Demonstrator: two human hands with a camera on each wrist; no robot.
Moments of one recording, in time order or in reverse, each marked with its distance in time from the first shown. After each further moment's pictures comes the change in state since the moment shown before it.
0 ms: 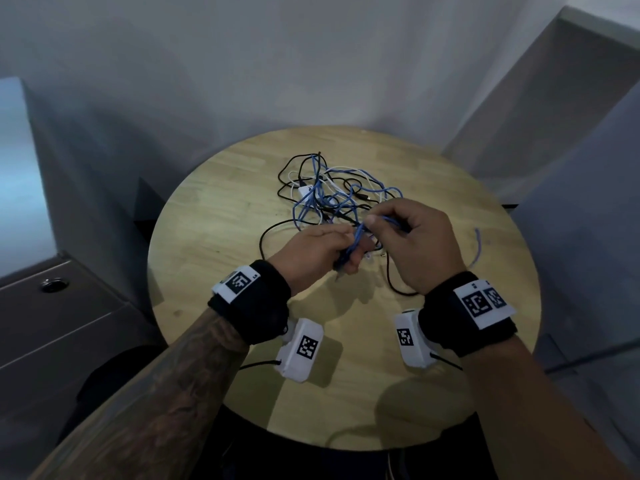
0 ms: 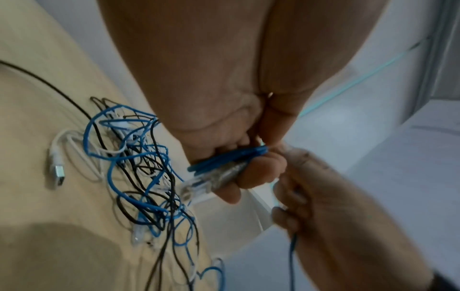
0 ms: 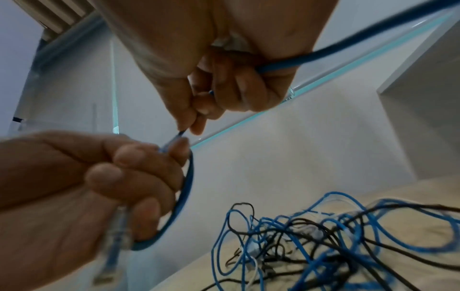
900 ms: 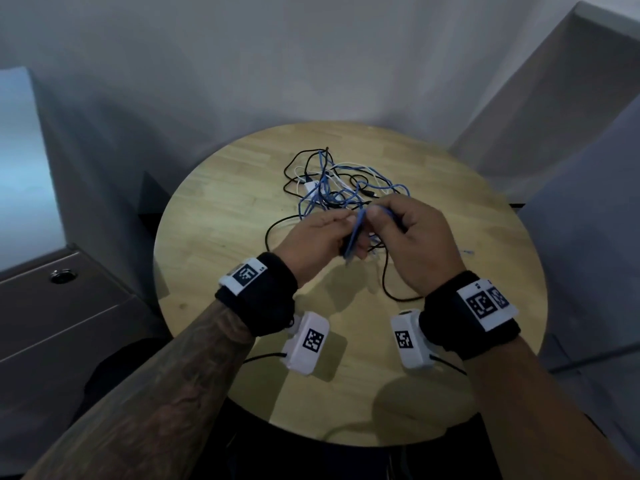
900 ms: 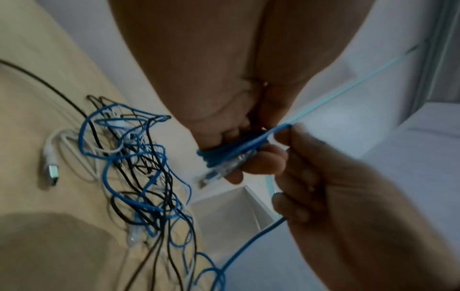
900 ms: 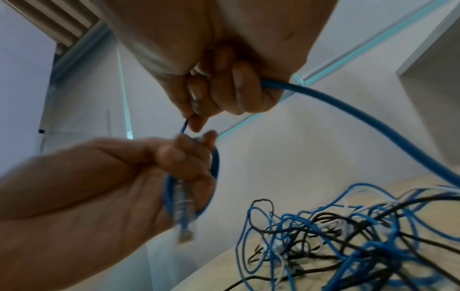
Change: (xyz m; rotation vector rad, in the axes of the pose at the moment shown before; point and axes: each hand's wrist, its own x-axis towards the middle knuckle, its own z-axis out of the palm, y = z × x) left_hand 0.003 0.000 -0.003 0.003 0.093 0.112; right_hand -0.004 -0.025 0.006 0.016 -0.079 -0.032
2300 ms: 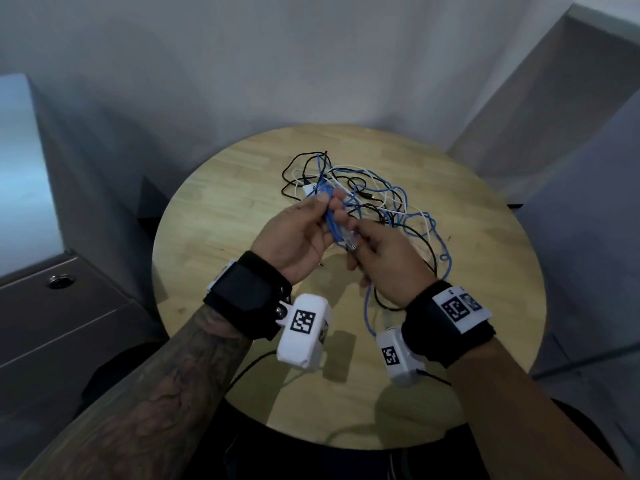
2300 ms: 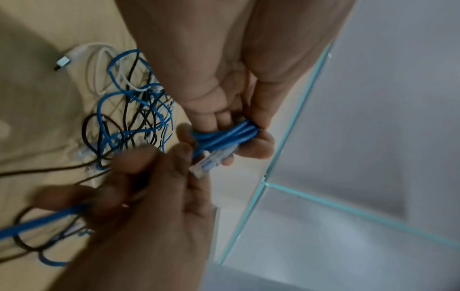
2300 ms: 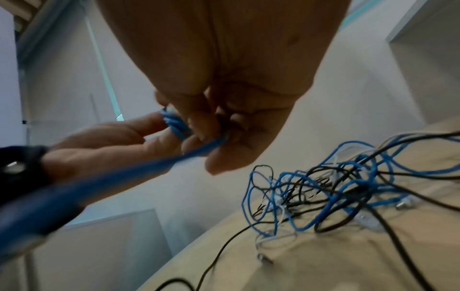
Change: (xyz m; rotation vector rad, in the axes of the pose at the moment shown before) left_hand -0.002 0.015 -0.009 -0.578 0.097 0.020; right_hand -0.005 0.020 0.028 0.071 -0.251 0.199
